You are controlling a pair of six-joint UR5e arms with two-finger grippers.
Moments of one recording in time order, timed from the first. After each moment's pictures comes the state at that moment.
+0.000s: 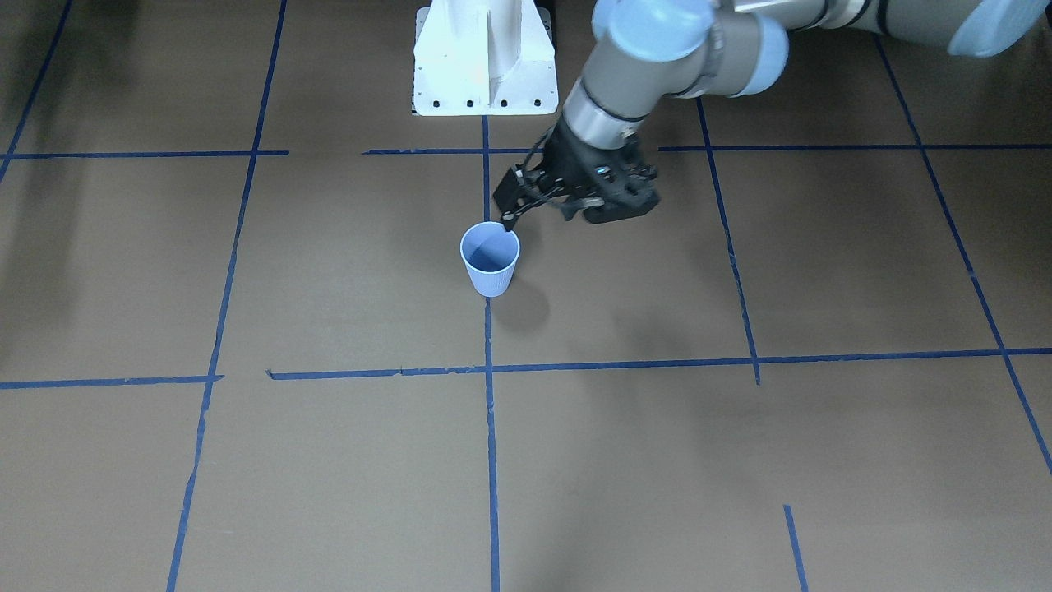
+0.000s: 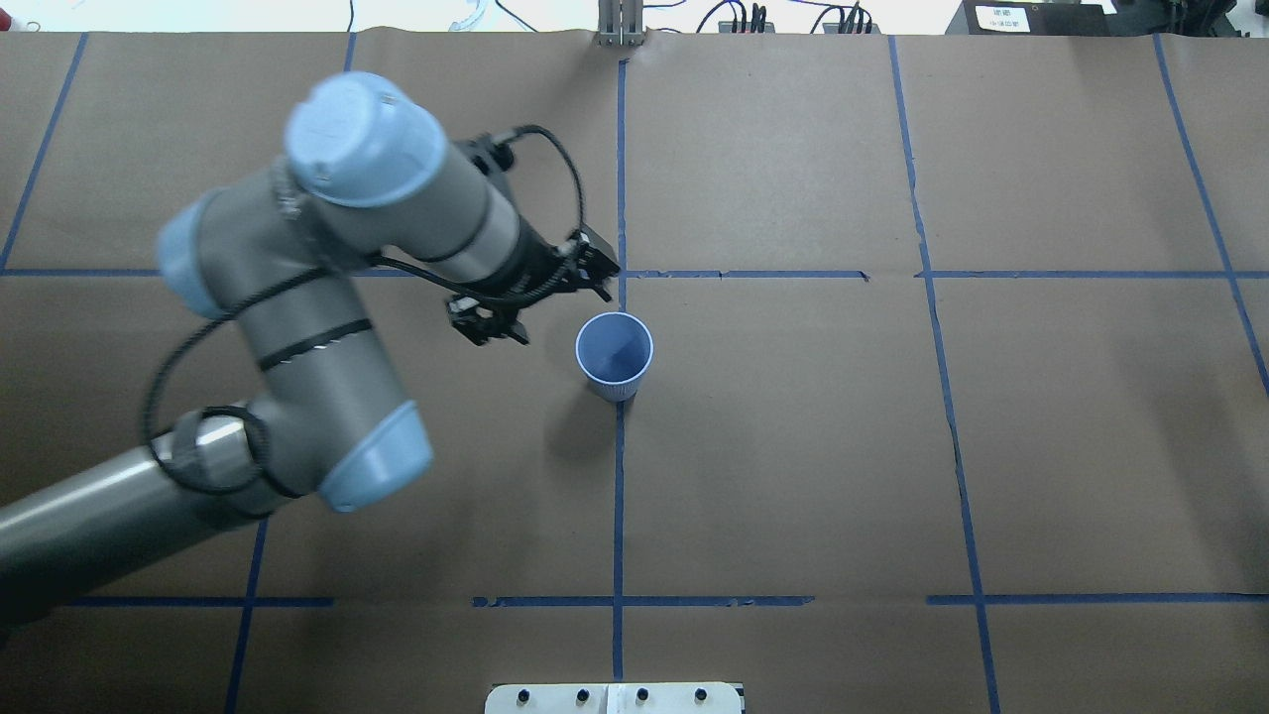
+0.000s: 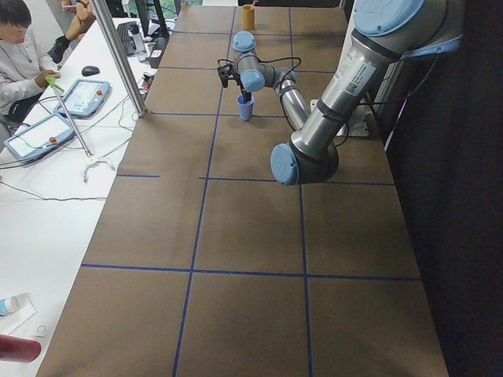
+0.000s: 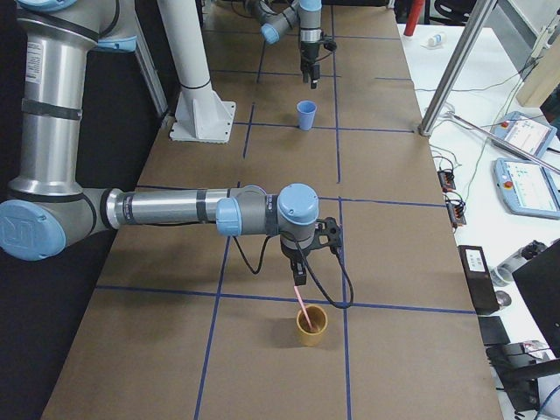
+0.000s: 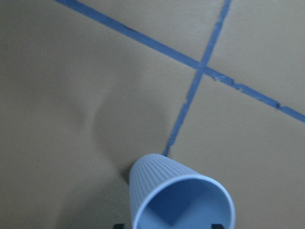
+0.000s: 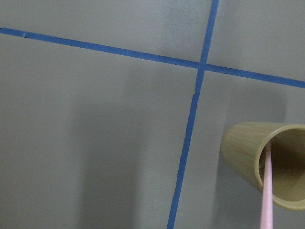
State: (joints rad) left arm -0.68 -2.20 -1.81 -1.78 -2.07 -1.63; right arm 1.52 -1.74 1.81 -1.56 2.36 -0.08
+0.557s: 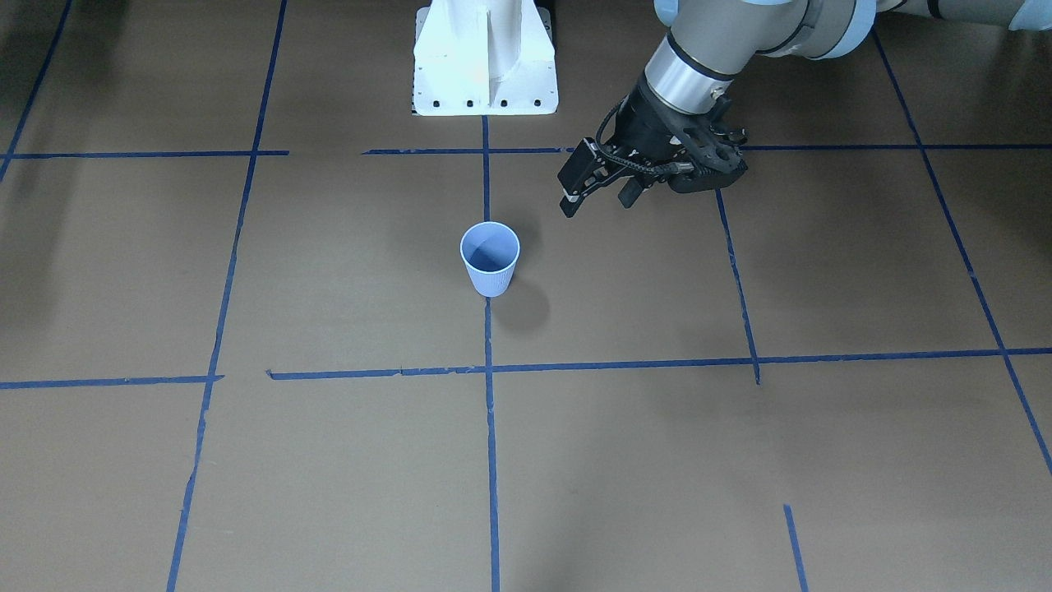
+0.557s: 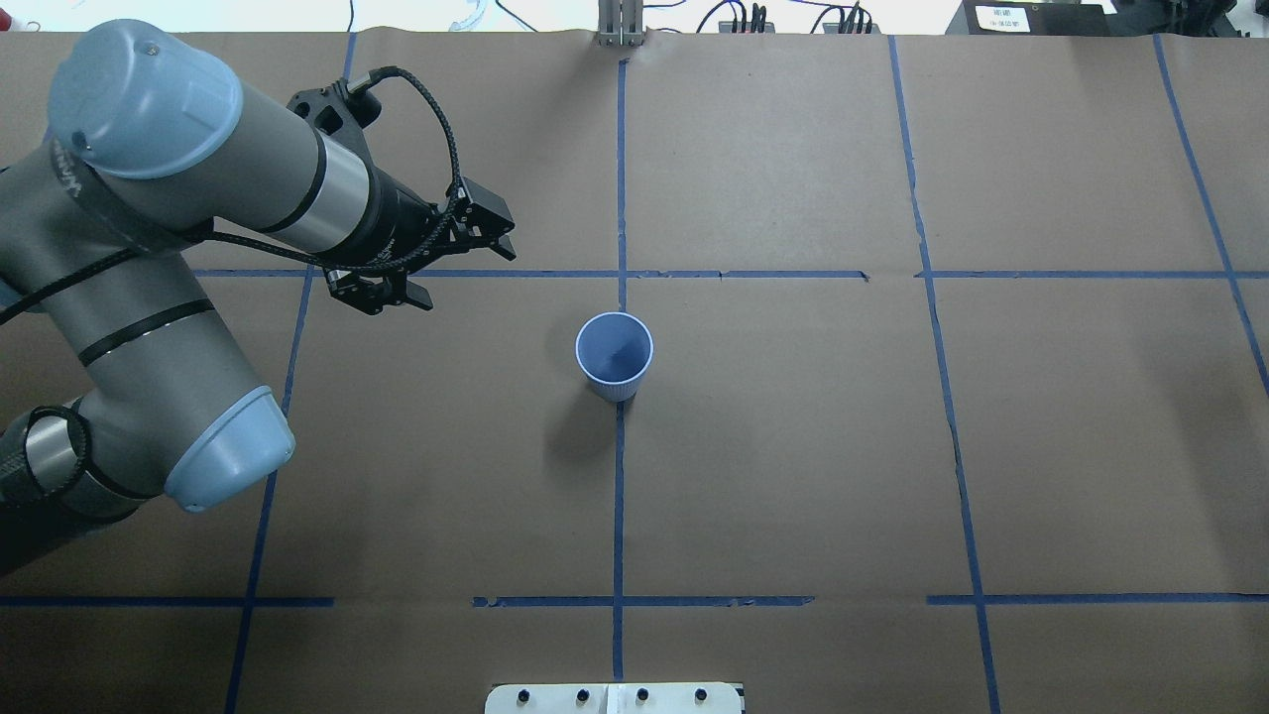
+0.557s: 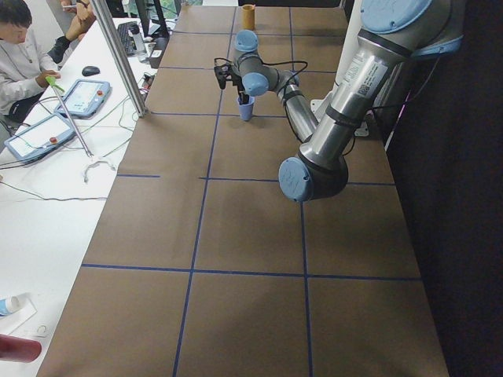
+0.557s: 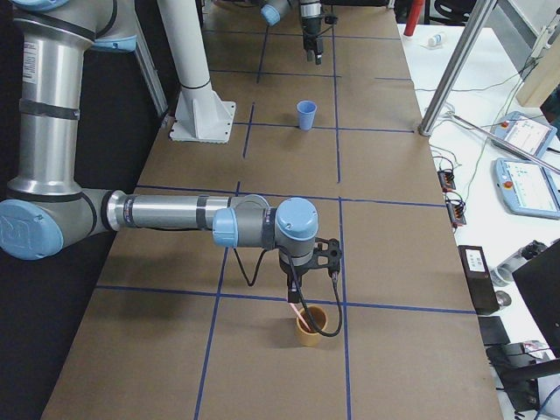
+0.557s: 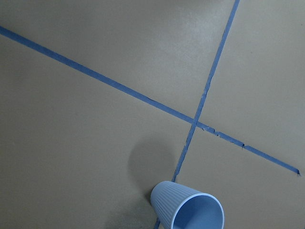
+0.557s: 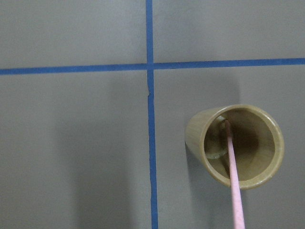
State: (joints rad) left arm -0.74 -2.11 -1.92 -1.78 -2.07 -1.63; right arm 1.58 -1.71 1.76 -1.56 2.34 0.09
